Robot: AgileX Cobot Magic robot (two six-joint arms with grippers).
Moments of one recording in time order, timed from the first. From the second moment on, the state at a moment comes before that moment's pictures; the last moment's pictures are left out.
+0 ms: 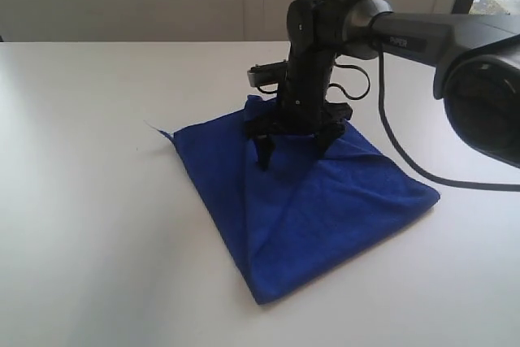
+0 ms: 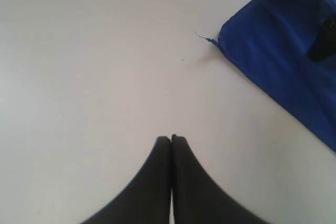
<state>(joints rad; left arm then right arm) 0.21 0.87 -0.74 -0.63 0.83 0.76 0.32 2.37 -1.92 0.10 1.17 0.06</state>
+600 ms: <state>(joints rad) 0.21 0.87 -0.74 -0.63 0.83 0.76 0.32 2.30 -1.90 -0.05 1.08 0.24</state>
